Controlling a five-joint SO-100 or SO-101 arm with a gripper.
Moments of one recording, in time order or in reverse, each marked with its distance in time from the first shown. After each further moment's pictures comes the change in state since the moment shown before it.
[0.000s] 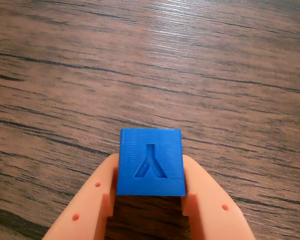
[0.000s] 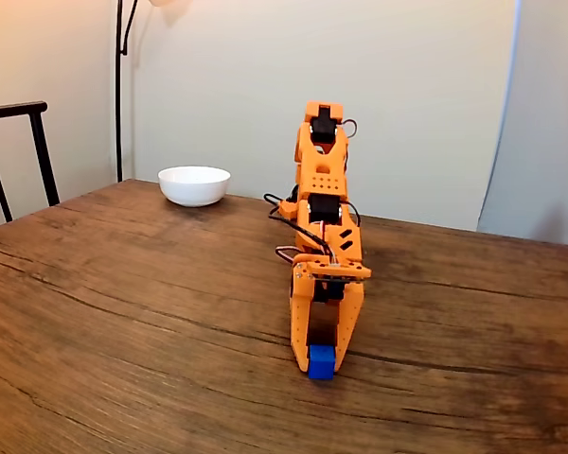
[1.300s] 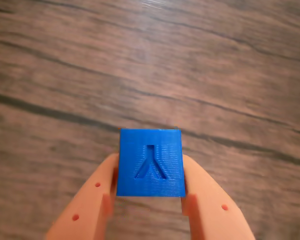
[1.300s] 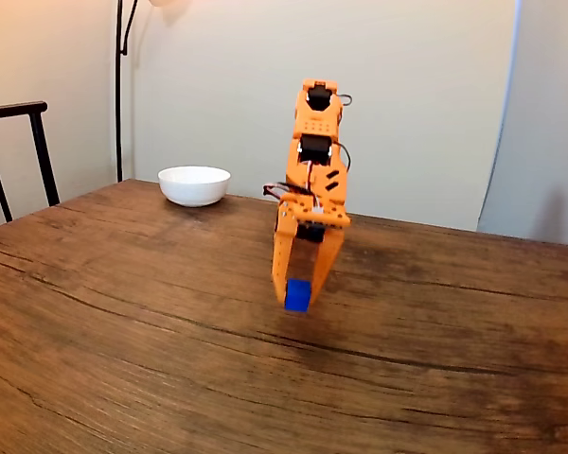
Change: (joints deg) arm 4.1 31.2 20.0 22.6 7.3
